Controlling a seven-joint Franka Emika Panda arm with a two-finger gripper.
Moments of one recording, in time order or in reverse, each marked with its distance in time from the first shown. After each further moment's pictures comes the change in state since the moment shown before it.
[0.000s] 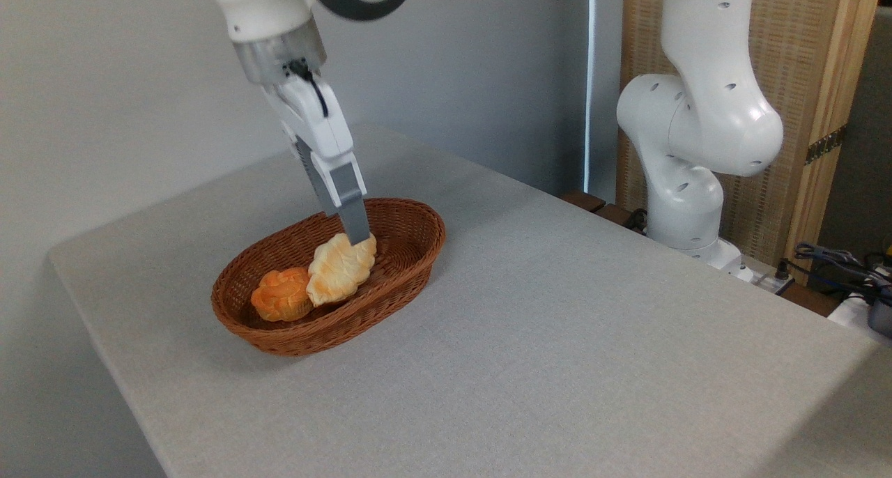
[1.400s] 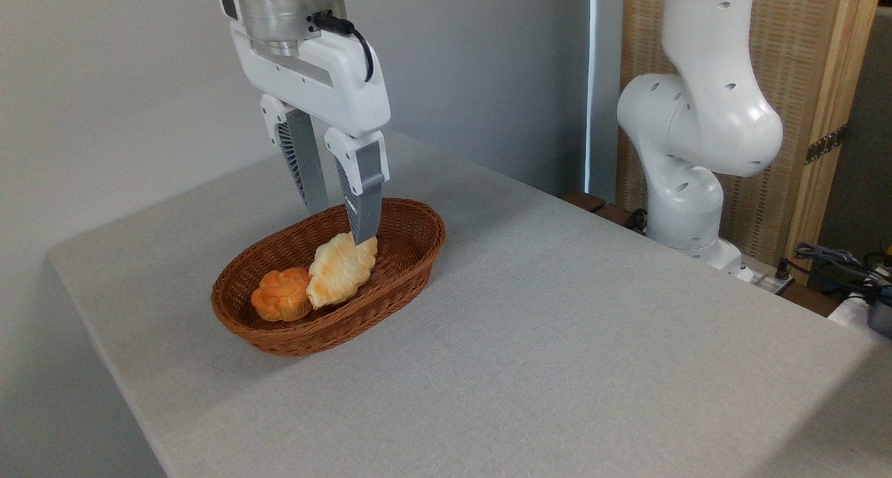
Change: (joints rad) arm -0.023 -0.006 0.191 0.112 -0.038 -0.031 -0.030
